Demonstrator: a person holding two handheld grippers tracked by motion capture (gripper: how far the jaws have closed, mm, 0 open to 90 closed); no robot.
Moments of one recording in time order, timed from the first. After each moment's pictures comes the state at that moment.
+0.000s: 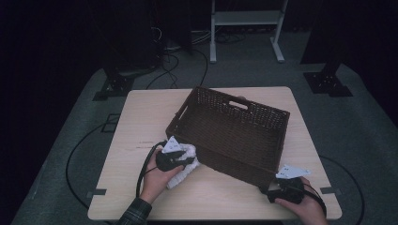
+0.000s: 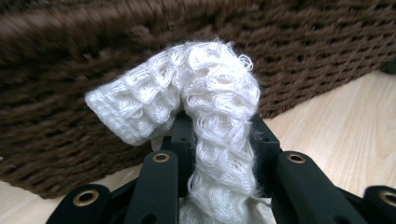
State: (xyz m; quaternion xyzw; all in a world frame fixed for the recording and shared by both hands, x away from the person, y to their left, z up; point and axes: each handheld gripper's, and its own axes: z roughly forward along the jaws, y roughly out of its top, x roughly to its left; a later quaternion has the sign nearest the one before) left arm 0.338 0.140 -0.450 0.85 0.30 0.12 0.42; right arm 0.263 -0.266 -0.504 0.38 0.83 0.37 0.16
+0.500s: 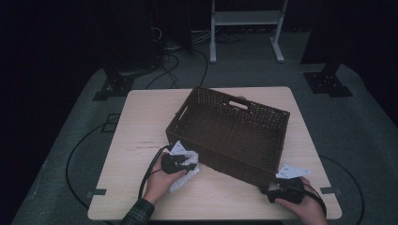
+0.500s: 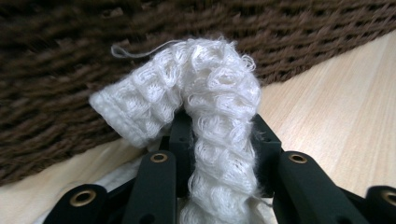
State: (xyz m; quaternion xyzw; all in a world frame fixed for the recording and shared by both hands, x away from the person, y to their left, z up) left arm 0.344 0.132 -0.478 0.87 0.30 0.09 0.38; right arm 0.263 -0.266 -0.503 0.38 0.83 0.37 0.16
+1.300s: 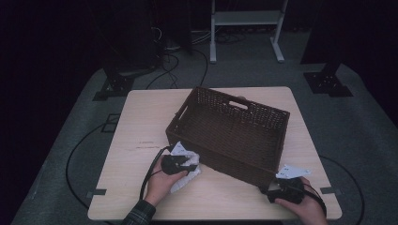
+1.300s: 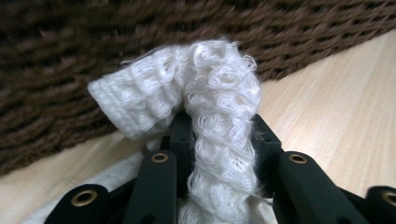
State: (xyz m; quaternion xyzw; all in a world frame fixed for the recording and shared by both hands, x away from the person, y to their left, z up) left arm 0.339 0.130 -0.469 0.87 0.30 0.09 0.39; right arm 0.263 -0.266 -0.503 0.38 0.83 0.37 0.16
